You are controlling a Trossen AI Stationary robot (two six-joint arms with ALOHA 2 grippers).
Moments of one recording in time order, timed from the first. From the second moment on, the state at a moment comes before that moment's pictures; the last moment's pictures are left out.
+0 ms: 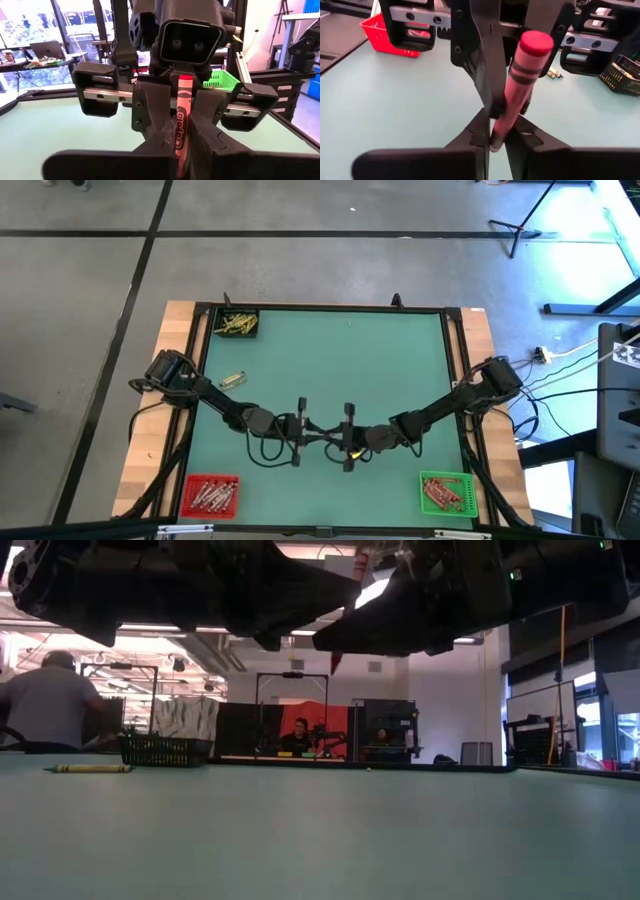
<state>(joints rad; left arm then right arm) -0.36 1.87 0.67 1.20 -0.32 0.06 0.43 1.82 0.81 0.70 0.45 -0.06</state>
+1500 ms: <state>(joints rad) -0.37 1.87 0.67 1.14 -0.33 0.01 1.10 1.44 1.08 -0.94 0.05 1.59</state>
